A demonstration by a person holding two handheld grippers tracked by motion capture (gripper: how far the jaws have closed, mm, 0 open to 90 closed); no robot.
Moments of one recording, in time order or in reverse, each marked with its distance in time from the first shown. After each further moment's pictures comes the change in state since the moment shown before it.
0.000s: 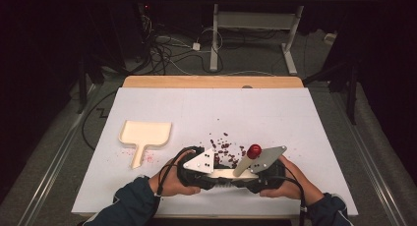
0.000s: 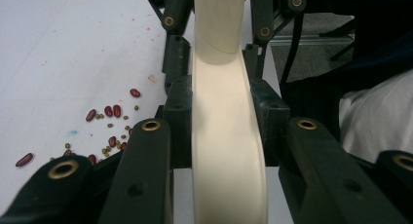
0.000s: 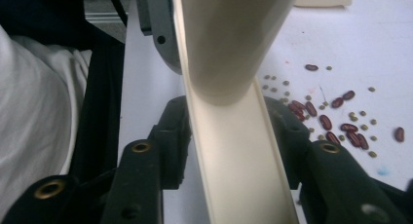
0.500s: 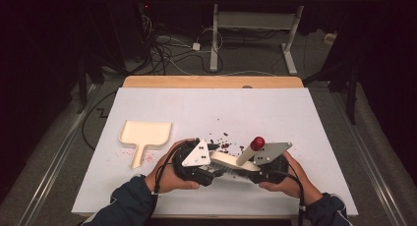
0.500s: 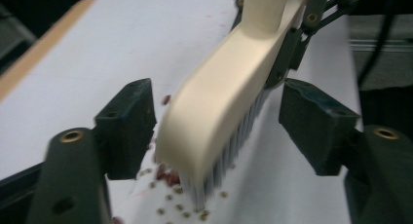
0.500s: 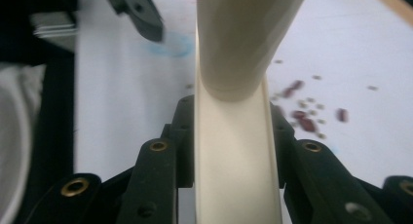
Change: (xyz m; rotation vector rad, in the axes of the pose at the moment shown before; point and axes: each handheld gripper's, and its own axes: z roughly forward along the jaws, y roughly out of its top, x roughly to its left) left arm 0.004 -0.002 -0.015 -0.011 0.318 -0.060; right arm -0.011 -0.003 -0.009 -0.024 -0.160 0.080
